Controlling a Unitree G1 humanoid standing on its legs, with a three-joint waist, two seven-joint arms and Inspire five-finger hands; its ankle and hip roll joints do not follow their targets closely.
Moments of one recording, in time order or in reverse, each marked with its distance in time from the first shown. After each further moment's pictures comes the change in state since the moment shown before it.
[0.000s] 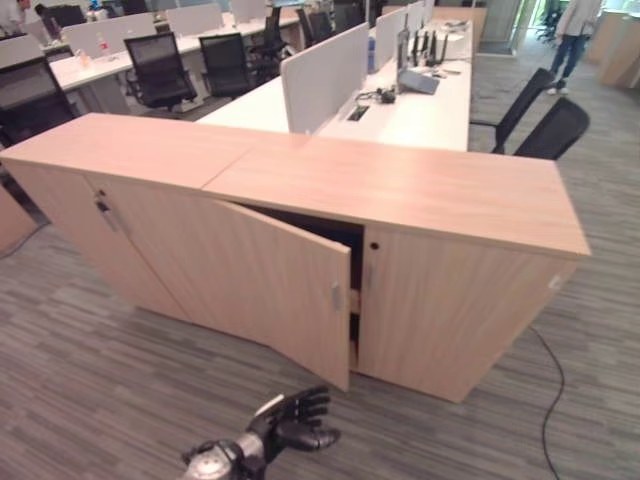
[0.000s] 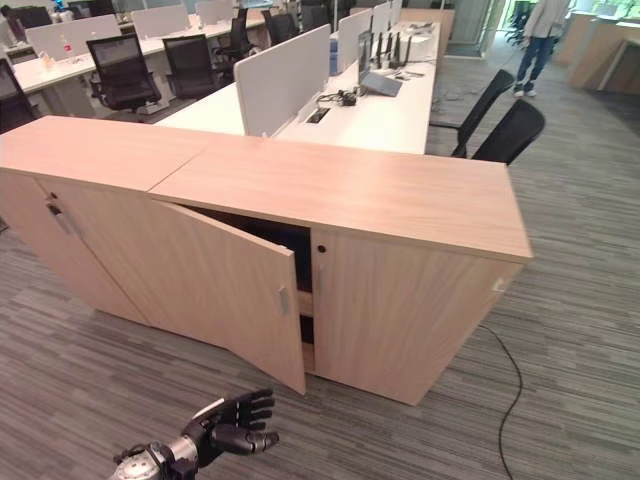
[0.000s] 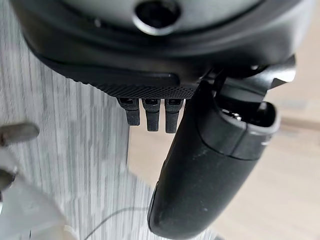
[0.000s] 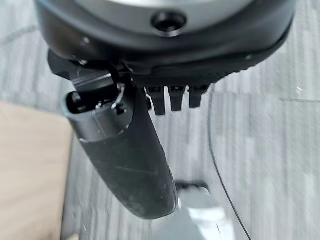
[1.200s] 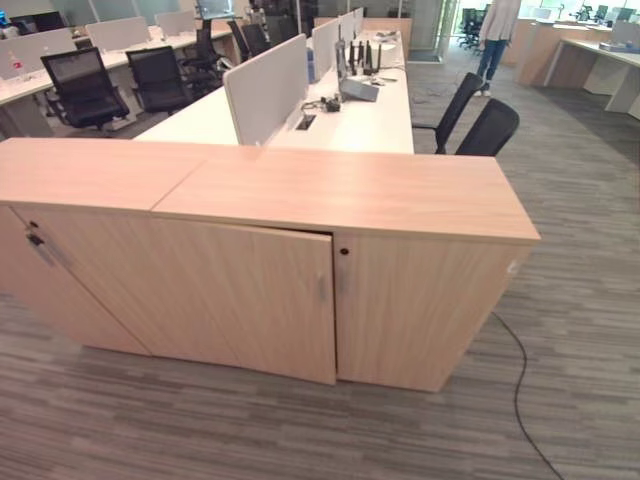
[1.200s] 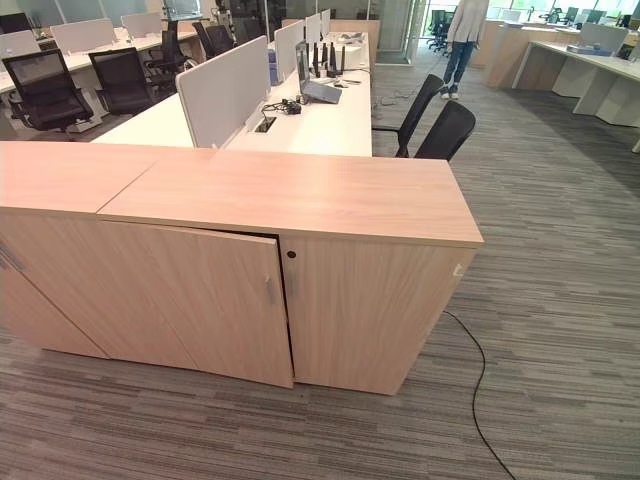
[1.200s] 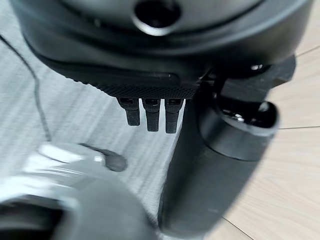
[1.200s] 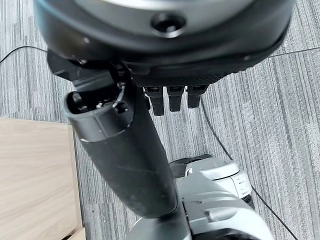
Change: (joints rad) left arm -0.041 -0.245 0.445 1.011 0.073 -0.170 0.212; right arm 0.053 0.114 0.028 -0.006 0.075 -0.022 0.007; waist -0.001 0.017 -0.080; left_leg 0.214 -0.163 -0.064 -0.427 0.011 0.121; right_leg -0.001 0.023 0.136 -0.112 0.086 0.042
